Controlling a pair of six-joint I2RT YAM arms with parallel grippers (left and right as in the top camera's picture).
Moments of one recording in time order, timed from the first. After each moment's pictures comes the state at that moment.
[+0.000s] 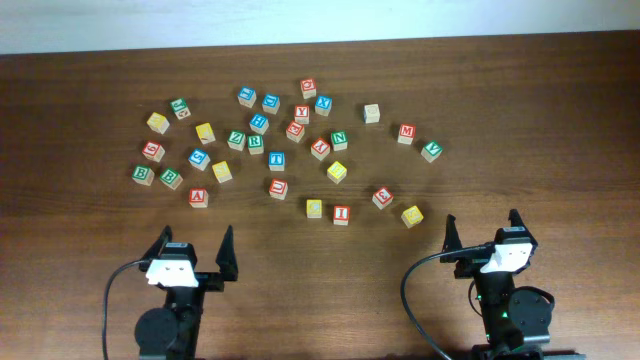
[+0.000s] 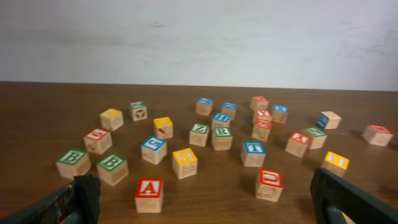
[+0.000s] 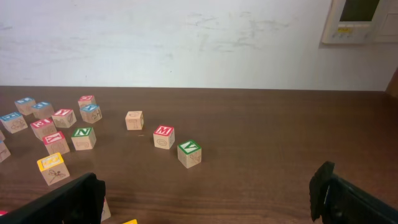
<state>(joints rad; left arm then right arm) -0.05 0.01 0.01 -0.08 0.02 -0.07 0.01 0.01 0.01 -0.07 0.00 0.01</state>
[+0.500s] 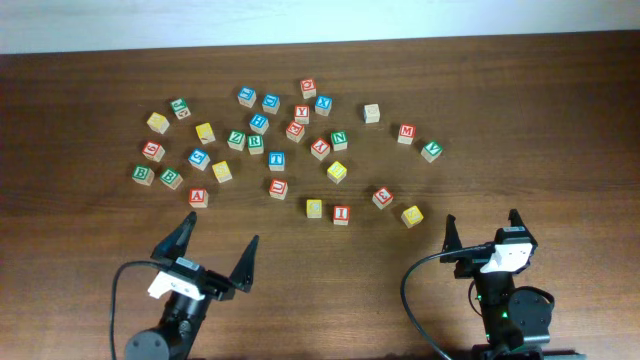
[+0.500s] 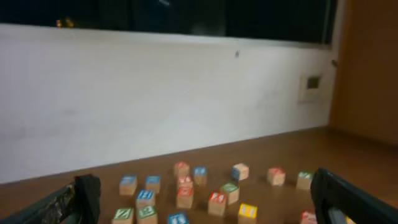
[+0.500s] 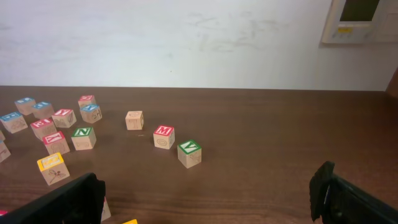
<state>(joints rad) -0.05 0.02 0.02 0.23 0.36 -0.11 0.01 0.01 0.01 -0.08 0.00 0.01</state>
